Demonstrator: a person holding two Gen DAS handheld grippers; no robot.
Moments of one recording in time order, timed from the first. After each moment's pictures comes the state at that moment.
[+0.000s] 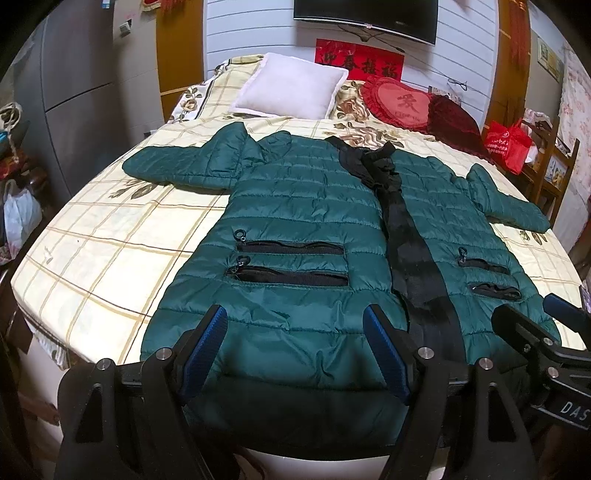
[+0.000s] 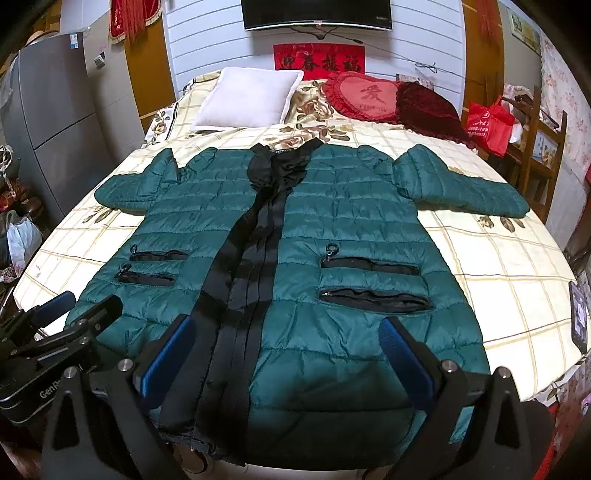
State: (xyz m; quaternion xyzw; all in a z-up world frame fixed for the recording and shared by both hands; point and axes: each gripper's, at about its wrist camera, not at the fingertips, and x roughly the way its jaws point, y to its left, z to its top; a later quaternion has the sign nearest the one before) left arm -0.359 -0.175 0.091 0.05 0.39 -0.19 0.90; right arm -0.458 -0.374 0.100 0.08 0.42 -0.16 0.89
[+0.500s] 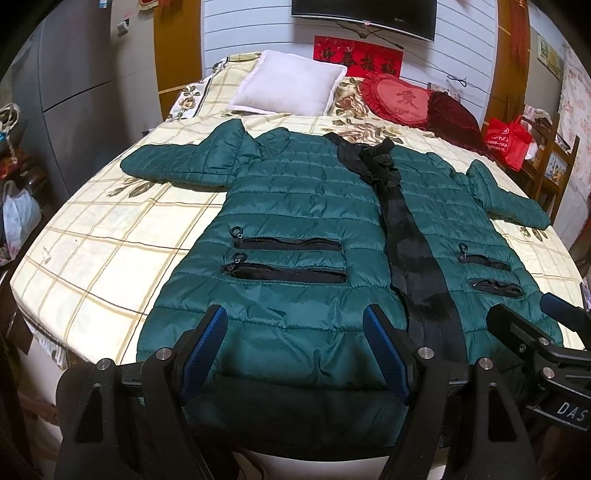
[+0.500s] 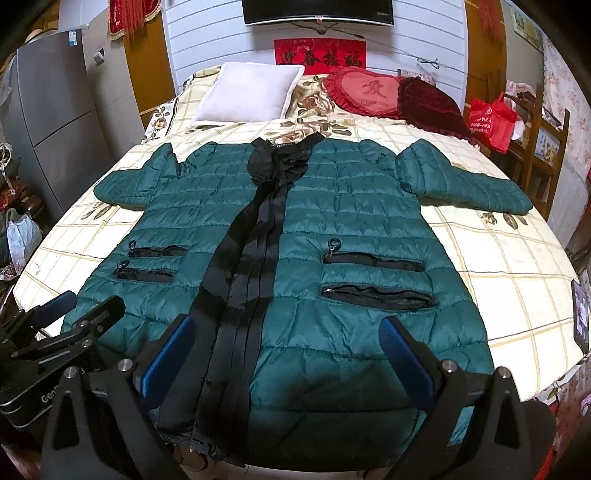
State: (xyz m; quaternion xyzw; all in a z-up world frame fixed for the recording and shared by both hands) left arm -0.359 -0.180 0.088 0.06 0.39 -0.19 0.90; right arm -0.456 -0.377 0.094 0.08 0.39 -0.16 0.90
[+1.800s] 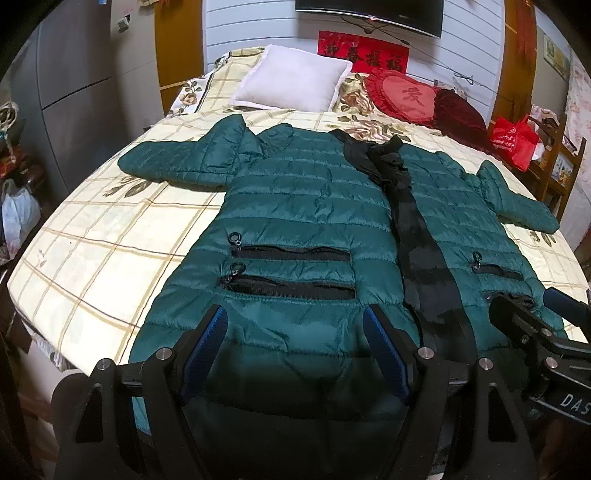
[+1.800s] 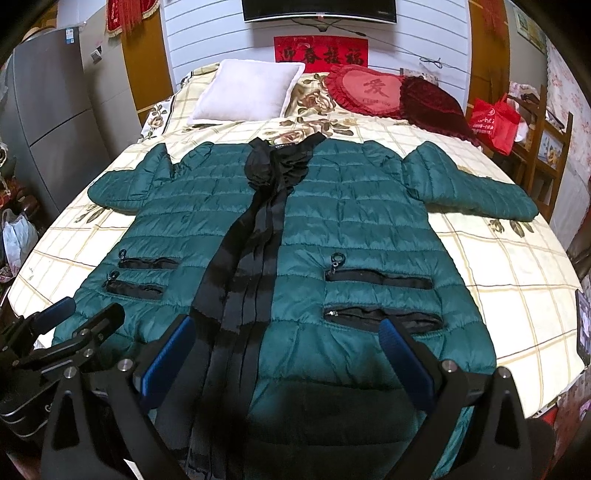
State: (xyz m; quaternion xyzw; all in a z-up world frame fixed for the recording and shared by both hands) left arm -0.333 -0.187 0.081 0.06 0.40 -0.19 0.90; right arm -0.425 -0.387 0.090 0.10 0.39 -0.15 0.90
